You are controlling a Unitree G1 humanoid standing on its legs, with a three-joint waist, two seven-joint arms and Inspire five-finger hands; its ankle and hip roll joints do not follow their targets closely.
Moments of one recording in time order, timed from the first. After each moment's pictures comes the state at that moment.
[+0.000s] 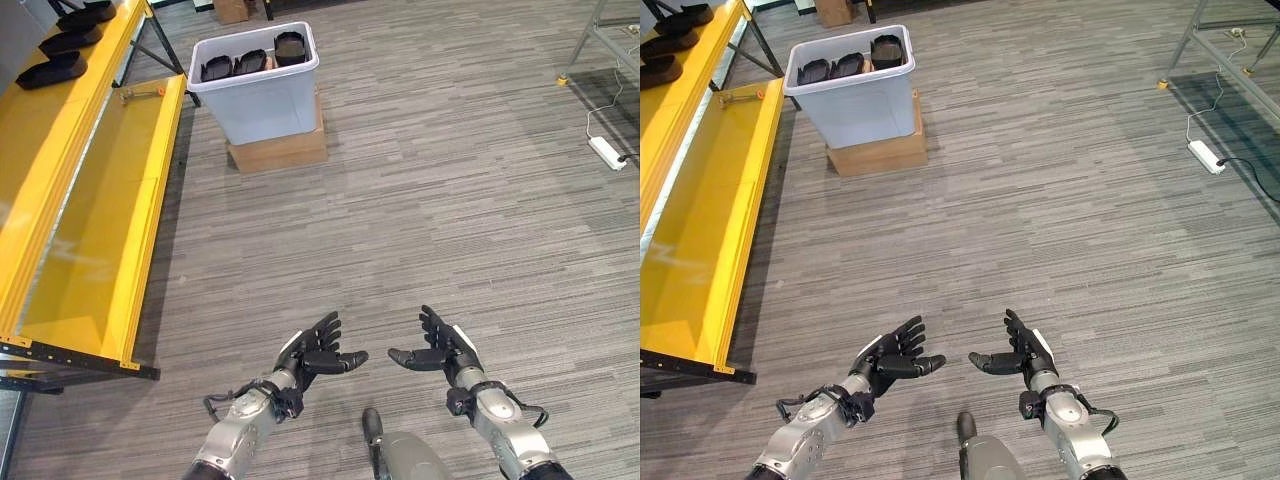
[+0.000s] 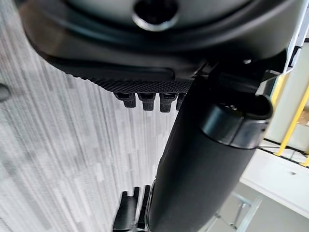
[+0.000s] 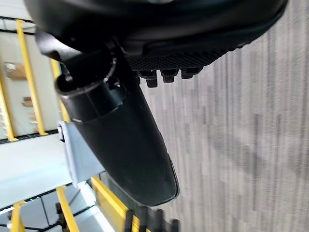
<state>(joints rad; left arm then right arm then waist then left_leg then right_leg) -0.02 0.29 -0.35 0.24 -0.62 0.13 -0.11 -0.01 -0.40 0.26 0.36 0.39 -0.02 0.00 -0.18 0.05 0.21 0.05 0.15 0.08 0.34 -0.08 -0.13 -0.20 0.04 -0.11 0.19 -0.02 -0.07</state>
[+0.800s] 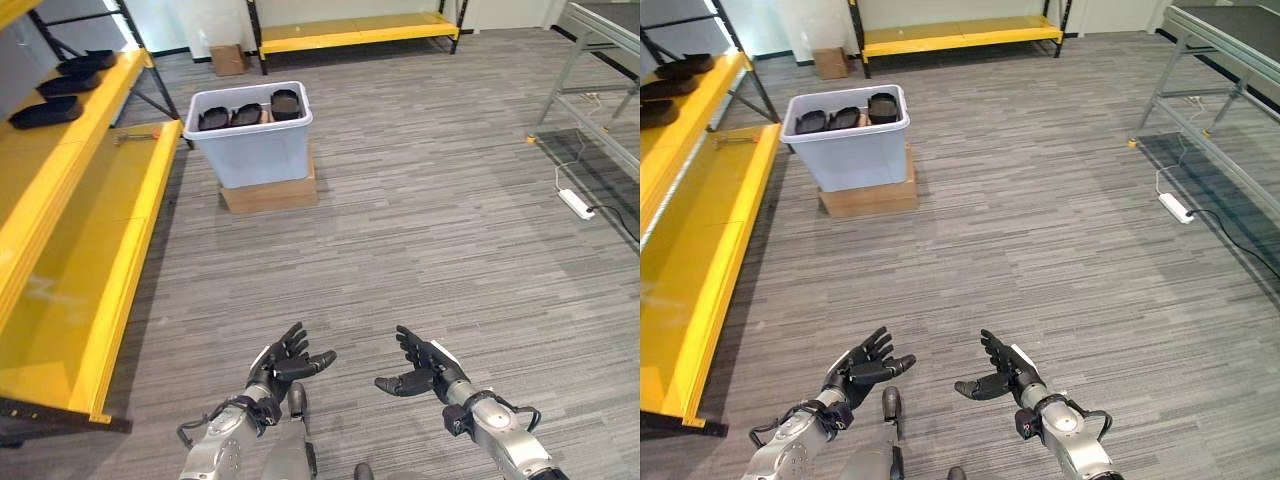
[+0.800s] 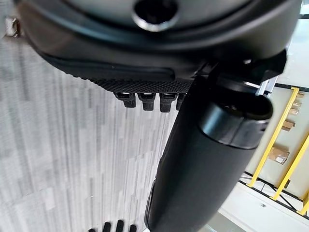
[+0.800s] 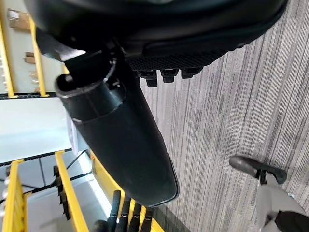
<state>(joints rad) 0.06 0.30 -0.18 0.31 -0.66 0.08 -0.08 0.00 -0.42 0.35 0.36 0.34 0.01 0.15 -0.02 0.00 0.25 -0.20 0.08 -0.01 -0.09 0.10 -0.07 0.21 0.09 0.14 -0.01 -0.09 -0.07</state>
